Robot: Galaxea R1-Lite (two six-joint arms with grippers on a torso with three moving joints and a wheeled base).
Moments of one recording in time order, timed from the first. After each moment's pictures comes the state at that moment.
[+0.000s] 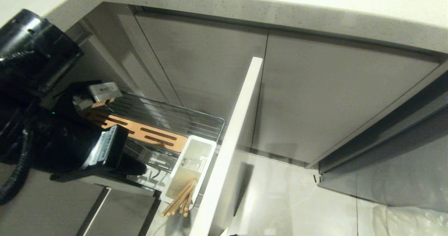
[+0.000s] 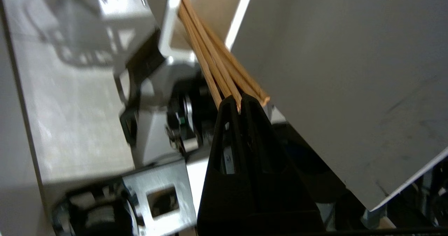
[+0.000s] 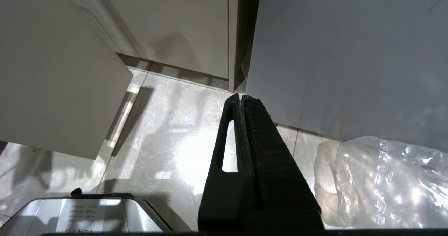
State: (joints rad) left arm -0.59 1.42 -1.45 1.00 -0.05 -0.53; right arm 0.00 0.00 0.00 0.00 0.00 0.01
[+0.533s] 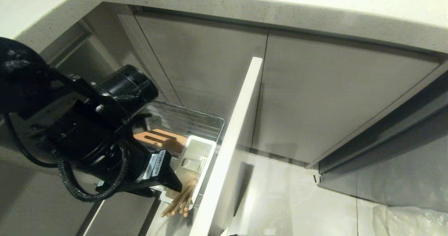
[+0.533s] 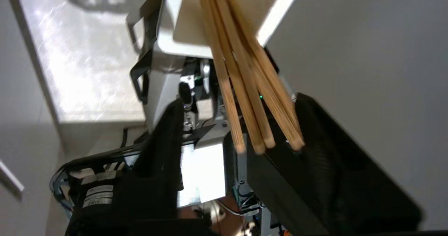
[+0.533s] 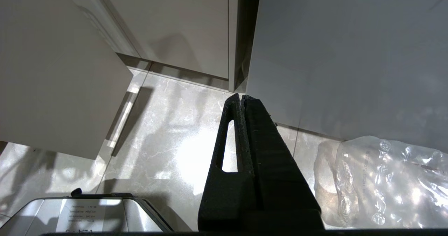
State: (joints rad) left arm -0.61 1.62 -1.42 1.01 -0.05 -0.56; right arm 0.00 0.00 0.00 0.00 0.00 0.01
